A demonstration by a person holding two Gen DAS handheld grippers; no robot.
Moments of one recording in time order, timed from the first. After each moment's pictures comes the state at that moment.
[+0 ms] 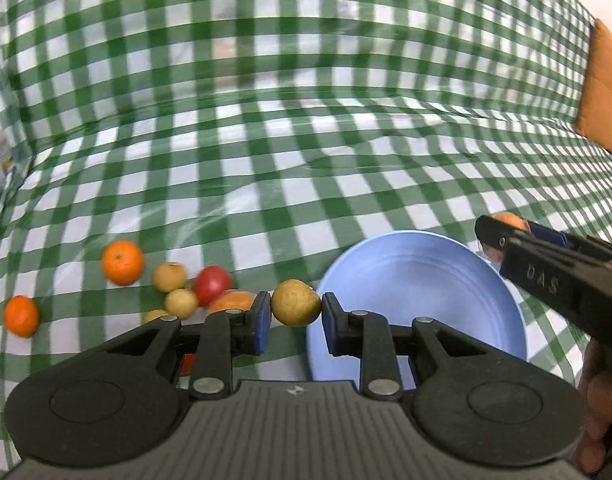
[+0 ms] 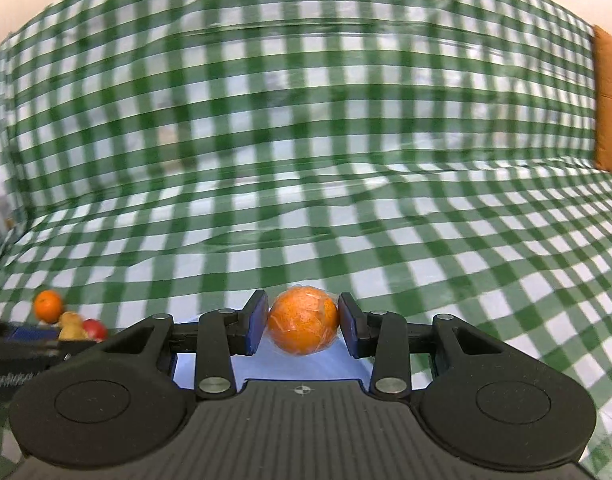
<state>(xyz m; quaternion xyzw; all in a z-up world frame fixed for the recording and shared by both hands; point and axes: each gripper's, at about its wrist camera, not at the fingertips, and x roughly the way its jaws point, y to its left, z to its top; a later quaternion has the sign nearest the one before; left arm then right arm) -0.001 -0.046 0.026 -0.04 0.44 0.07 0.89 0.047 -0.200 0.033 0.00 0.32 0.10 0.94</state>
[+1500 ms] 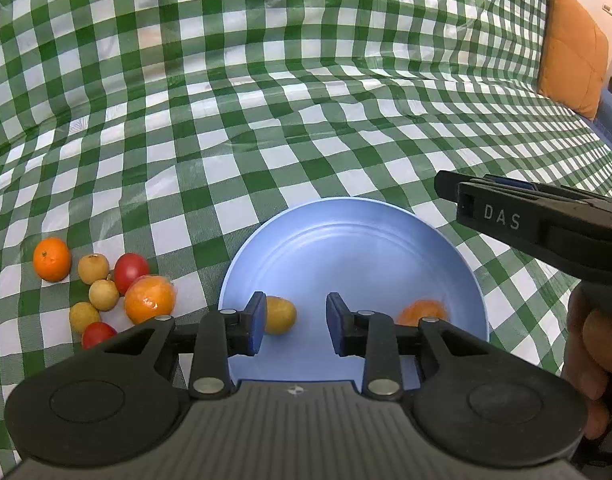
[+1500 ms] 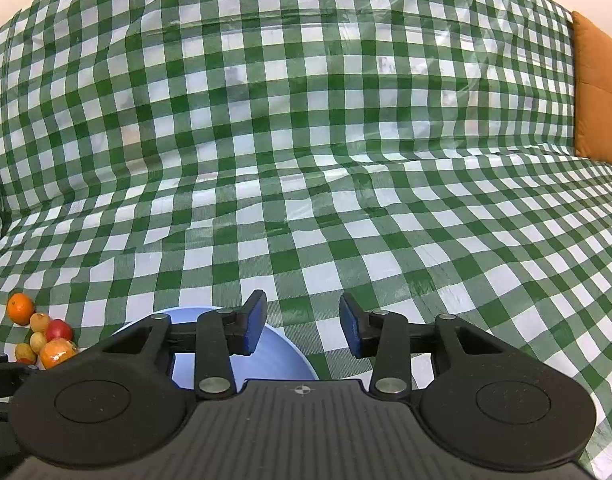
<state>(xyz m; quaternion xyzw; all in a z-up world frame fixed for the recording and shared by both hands) 0.013 -0.075 0.002 -0.01 0.46 -0.01 0.89 0.055 -0.229 0.034 0.01 0.34 0.06 0.94</state>
